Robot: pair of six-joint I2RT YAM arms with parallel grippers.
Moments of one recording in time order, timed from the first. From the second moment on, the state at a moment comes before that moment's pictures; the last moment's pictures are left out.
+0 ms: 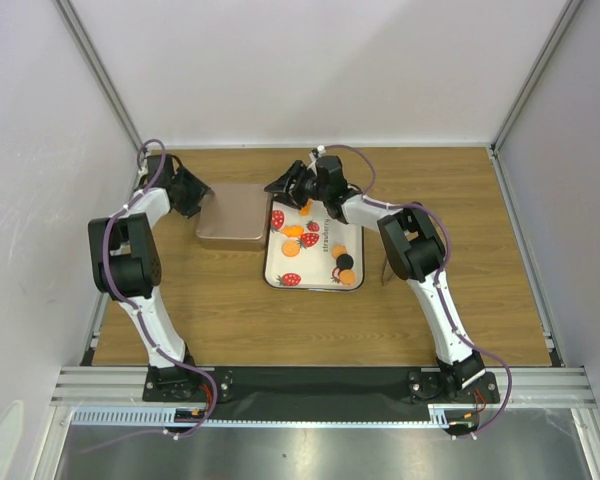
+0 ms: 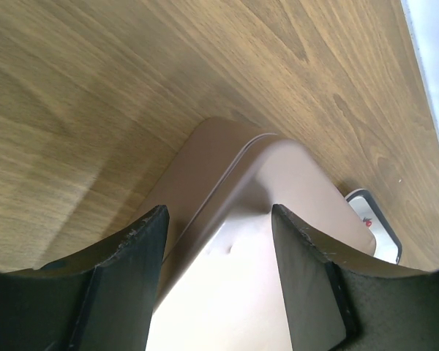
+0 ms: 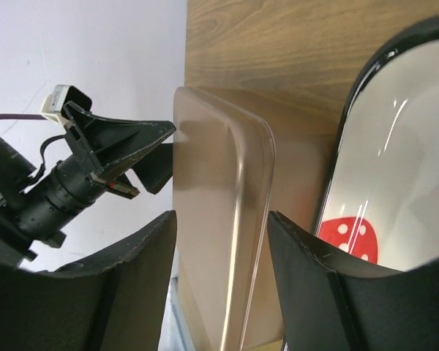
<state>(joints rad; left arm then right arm) 0.14 1.95 1.36 -0.24 0.18 -0.78 0.54 2.46 1.81 0.37 -0.50 1.14</state>
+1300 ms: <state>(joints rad) 0.11 1.98 1.39 -0.26 0.13 -0.77 0.59 2.55 2.07 -0.02 -0.40 0.97</state>
